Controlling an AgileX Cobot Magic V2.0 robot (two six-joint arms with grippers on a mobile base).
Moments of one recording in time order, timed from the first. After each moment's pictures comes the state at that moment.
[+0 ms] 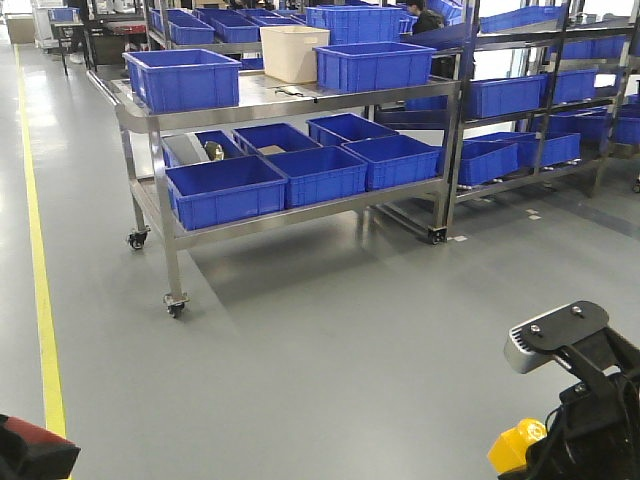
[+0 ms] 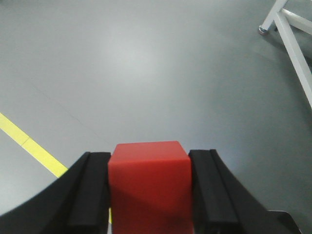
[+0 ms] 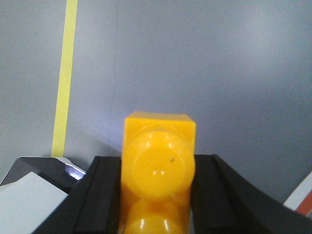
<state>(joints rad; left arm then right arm) -0.36 0.97 -0.97 -0.08 0.89 0.08 0.19 1.24 -1.00 0.24 0.93 -0.41</state>
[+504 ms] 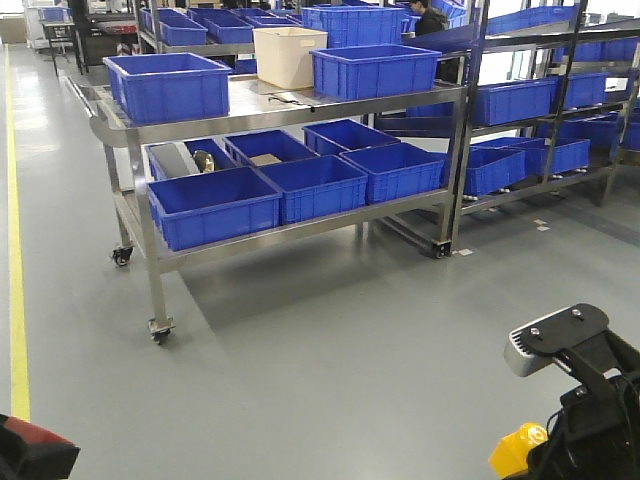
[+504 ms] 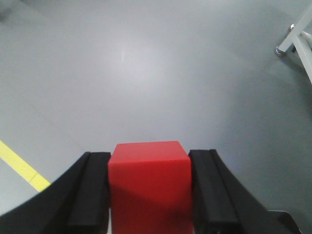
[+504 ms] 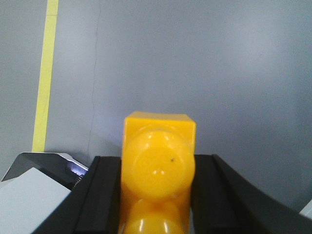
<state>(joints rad) -0.36 0.97 -0.97 -0.08 0.89 0.08 0.19 1.24 -1.00 0.24 0.94 -0.41</state>
